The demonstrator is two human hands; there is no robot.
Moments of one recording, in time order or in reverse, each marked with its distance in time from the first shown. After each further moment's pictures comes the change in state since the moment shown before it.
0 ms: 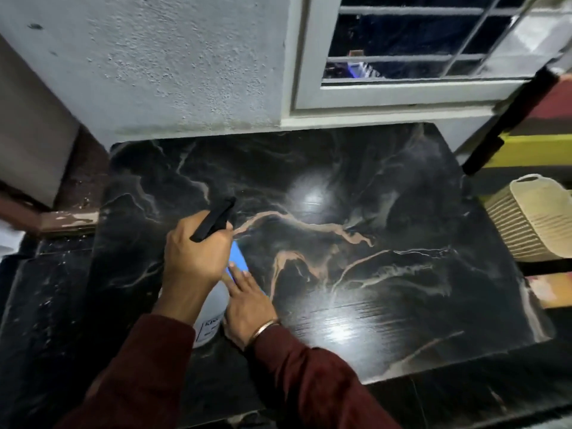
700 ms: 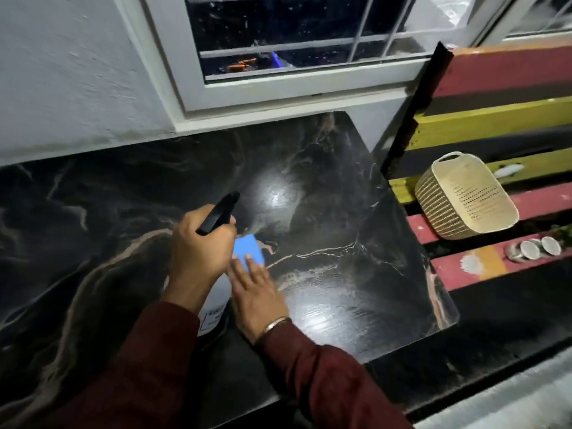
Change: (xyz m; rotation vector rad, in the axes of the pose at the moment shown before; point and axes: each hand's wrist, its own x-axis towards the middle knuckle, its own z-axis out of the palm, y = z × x) left_hand -0.052 0.108 0.183 -0.006 -0.147 0.079; right_hand -0.104 0.198 -0.030 0.023 0.169 0.274
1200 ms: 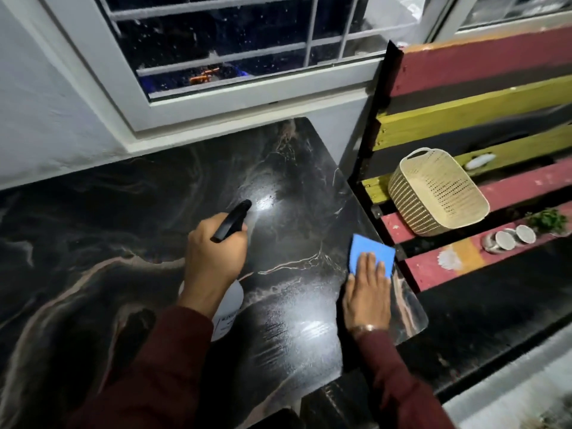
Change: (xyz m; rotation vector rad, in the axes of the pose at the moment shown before) left_hand -0.007 0.043 0.091 0.031 -0.102 0.097; right_hand -0.099 0.206 -0.060 0.111 0.092 0.866
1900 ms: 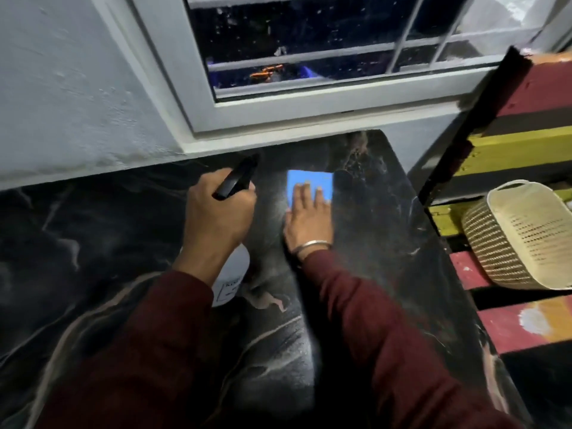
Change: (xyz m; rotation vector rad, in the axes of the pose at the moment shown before) left_hand 0.128 -0.011 -0.056 -0.010 0.213 0.038; right_hand 0.141 -0.266 0.060 -0.135 0.031 -0.479
